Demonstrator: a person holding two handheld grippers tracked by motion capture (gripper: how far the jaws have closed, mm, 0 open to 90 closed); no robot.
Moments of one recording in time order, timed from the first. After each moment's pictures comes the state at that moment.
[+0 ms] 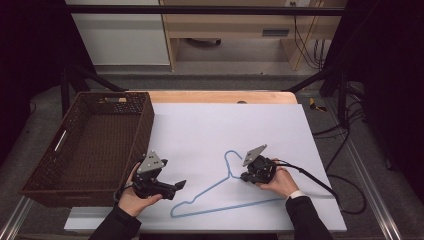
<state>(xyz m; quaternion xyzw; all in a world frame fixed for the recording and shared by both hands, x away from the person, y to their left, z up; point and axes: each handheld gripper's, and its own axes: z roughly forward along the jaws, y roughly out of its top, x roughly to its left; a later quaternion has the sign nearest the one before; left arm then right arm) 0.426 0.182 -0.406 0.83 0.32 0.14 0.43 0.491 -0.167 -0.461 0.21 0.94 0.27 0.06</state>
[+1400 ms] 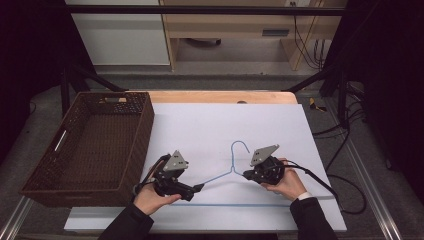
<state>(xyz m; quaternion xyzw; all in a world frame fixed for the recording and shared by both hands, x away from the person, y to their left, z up) 0.435 0.124 -0.402 0.87 0.26 0.11 0.40 0.474 -0.180 -0.432 0.19 0.92 0.32 0.08</state>
